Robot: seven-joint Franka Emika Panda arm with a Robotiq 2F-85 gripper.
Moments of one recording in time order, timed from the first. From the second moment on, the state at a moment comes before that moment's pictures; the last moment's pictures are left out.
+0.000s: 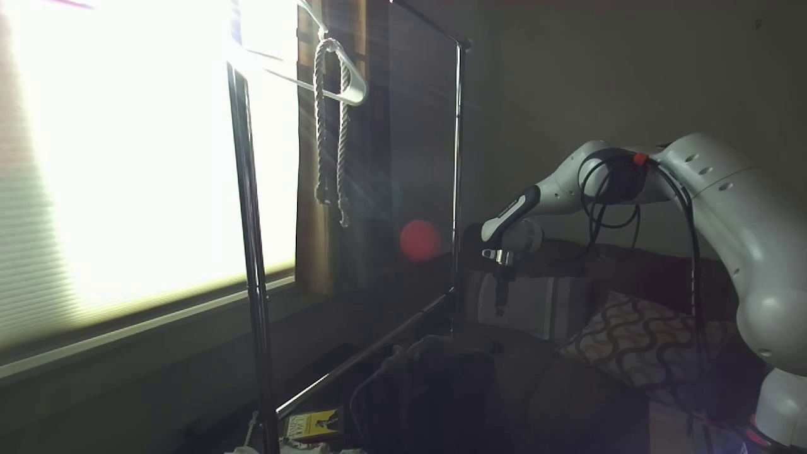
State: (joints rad) arm -0.66 0.82 -0.02 -1.47 0.20 2.23 -1.23
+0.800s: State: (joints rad) arm -0.89 0.85 0.12 -1.53 0.45 2.21 -1.76
